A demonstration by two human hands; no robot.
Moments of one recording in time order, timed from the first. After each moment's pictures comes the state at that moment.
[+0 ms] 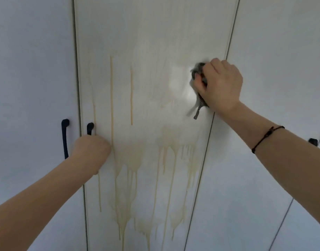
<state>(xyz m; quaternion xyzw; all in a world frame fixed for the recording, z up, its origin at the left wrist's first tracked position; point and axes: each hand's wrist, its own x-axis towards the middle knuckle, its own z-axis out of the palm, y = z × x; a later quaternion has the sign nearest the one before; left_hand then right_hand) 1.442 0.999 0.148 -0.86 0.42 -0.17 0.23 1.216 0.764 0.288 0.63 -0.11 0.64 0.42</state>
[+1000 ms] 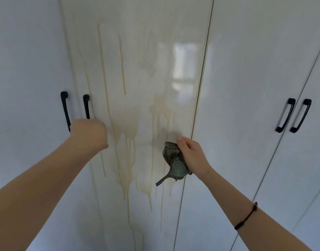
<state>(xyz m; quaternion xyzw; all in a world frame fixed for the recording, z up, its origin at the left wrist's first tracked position) 1.412 1.022 0.124 -0.89 0.37 -0.19 0.19 1.167 0.858 0.029 0.76 -0.25 0.41 -0.44</state>
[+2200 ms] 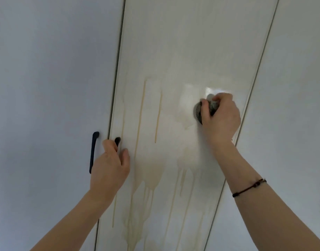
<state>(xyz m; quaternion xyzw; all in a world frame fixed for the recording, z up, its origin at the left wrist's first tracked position) 1.448 1.000 0.099 -0.74 0.32 -0.26 -0.54 1.274 0.805 0.255 0.66 -0.24 0.71 0.10</state>
